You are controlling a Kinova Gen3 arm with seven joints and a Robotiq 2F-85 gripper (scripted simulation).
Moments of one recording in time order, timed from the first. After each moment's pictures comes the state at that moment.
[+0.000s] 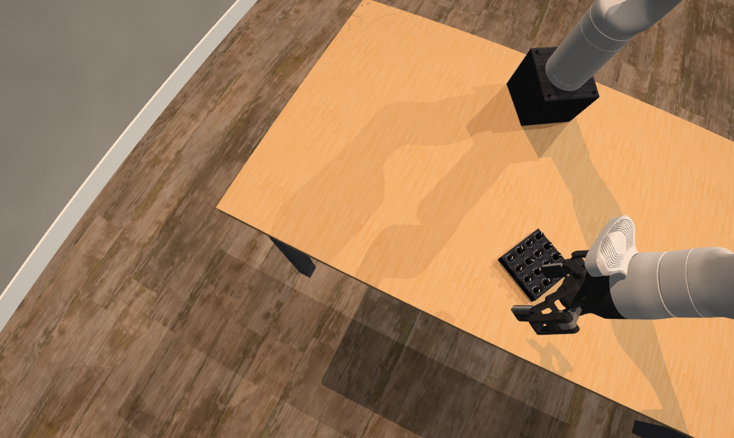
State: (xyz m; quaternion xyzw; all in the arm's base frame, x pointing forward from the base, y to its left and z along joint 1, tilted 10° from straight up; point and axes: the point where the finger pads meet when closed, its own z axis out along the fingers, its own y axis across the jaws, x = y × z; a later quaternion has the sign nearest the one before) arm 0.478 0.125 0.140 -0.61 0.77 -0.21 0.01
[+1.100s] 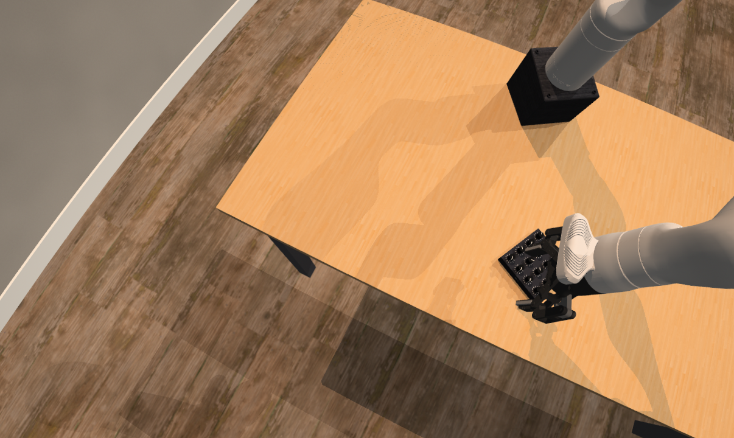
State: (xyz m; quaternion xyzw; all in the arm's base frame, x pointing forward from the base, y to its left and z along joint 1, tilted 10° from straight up) arm 0.450 0.128 0.081 -0.79 0.59 -0.17 0.00
